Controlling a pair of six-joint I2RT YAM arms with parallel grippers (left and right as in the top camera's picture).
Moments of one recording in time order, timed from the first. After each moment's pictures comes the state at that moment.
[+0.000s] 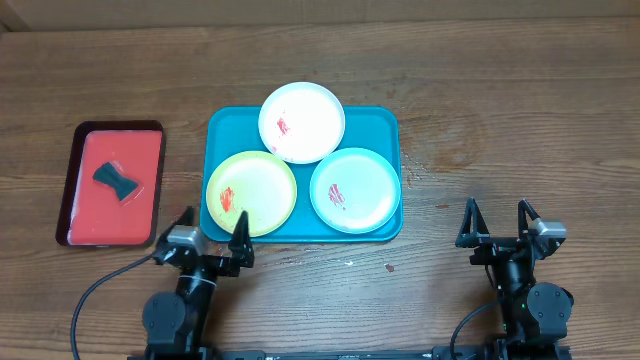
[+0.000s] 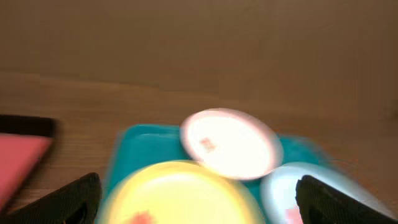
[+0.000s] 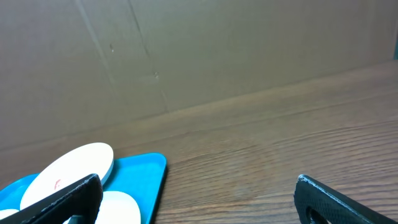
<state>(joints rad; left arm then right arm) -0.01 0.02 0.01 -0.03 0.18 -0.26 0.00 0.01 0.02 -0.04 -0.06 0.27</state>
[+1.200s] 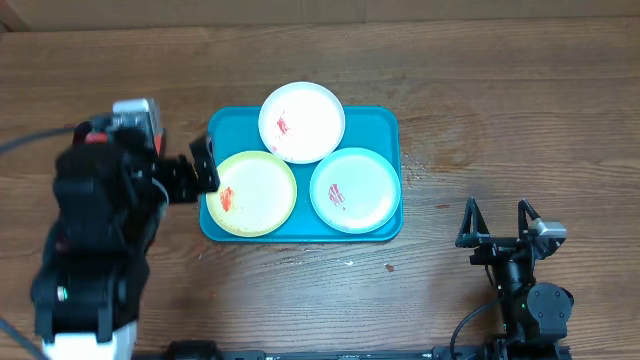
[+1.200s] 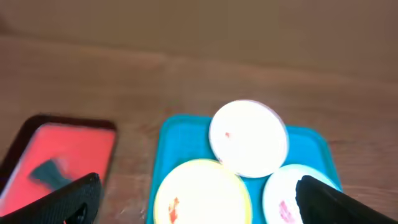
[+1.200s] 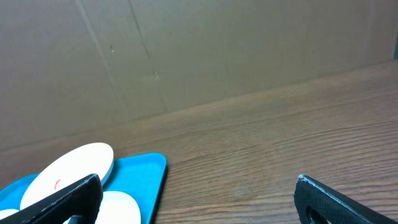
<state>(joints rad) -0.01 0.98 1.29 -0.86 0.04 -0.16 0.00 0.01 0.02 -0.04 -0.06 0.27</state>
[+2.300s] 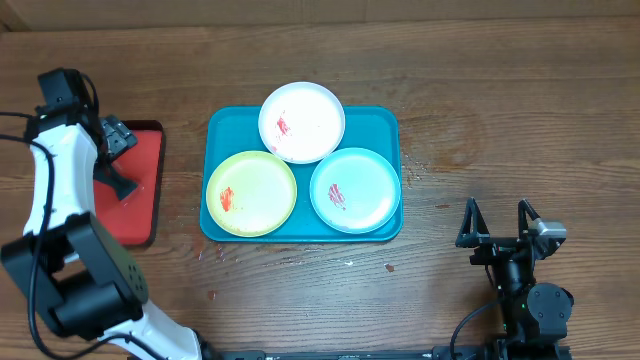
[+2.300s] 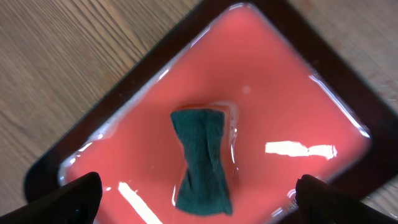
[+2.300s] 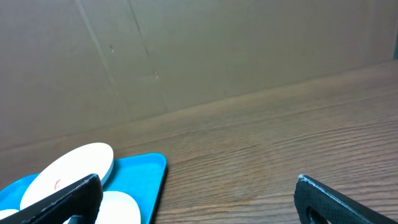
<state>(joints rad) 0.39 1.89 1.48 -0.81 -0.29 -0.39 0.00 0.01 0.02 -0.03 -0.06 0.27</state>
